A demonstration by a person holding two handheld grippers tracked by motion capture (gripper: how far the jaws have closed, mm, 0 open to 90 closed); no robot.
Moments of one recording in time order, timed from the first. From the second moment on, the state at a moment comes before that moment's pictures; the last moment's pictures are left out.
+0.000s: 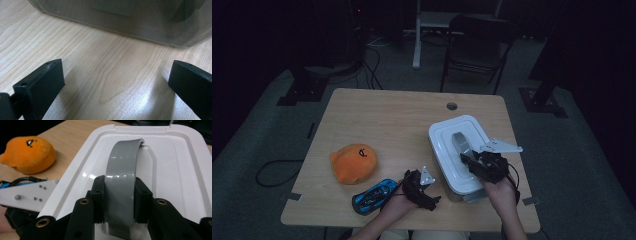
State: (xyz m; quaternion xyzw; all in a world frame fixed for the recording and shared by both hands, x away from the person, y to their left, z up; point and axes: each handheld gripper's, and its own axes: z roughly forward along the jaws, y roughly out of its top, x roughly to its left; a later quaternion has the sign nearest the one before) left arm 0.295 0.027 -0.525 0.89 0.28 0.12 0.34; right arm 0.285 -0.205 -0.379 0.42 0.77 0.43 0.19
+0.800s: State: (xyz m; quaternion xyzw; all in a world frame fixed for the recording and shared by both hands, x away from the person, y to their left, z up) left arm 0.295 0.027 -0.525 0.89 0.28 0.12 0.34; right arm 0.318 -0.237 -0.345 0.44 0.73 0.46 0.25
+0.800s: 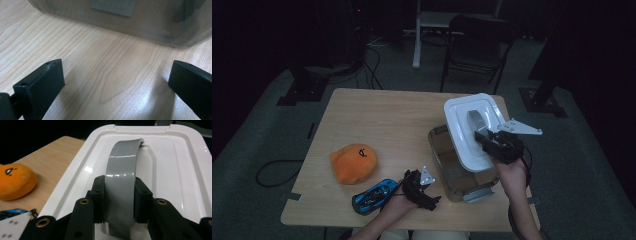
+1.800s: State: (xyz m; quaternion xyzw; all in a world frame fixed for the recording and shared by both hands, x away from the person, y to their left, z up) left arm 0.295 0.027 -0.525 0.89 0.28 0.12 0.35; right arm 0.403 -0.304 -0.378 0.52 0.69 0.41 0.29
